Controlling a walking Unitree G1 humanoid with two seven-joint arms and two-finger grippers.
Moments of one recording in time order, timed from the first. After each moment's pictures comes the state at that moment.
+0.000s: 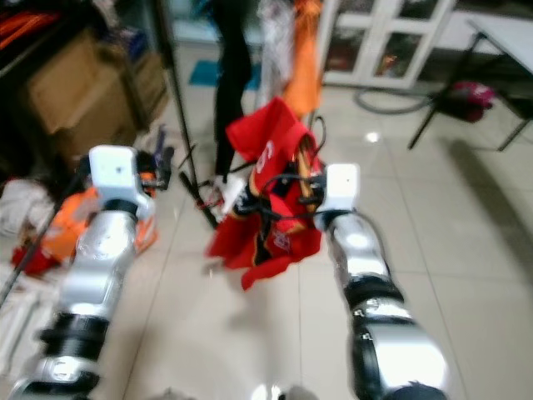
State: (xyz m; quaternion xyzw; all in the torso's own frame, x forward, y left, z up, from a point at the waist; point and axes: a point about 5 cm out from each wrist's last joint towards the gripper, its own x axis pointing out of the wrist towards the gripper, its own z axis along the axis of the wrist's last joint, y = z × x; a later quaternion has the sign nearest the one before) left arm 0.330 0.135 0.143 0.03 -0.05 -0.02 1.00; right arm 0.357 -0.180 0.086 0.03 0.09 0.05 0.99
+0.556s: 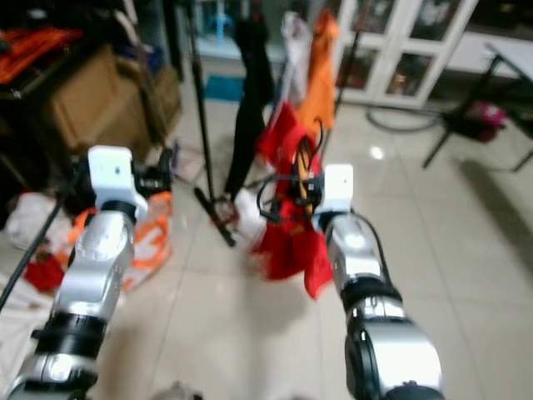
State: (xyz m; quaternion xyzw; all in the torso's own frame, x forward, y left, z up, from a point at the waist) left arm 0.331 0.156 0.143 0.06 -0.05 0.01 1.00; right arm 0.362 -0.158 0.091 0.04 0.09 0.08 0.99
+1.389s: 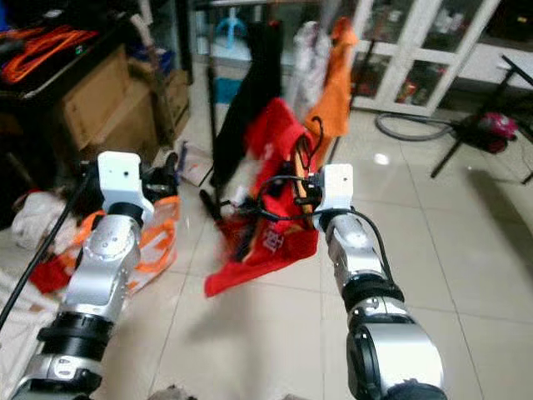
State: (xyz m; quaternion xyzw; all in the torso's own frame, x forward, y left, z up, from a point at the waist) left arm 0.331 0.150 0.136 0.05 -0.04 0.00 1.00; right arm 0.360 -0.161 0.088 0.04 0.09 0.09 0.99
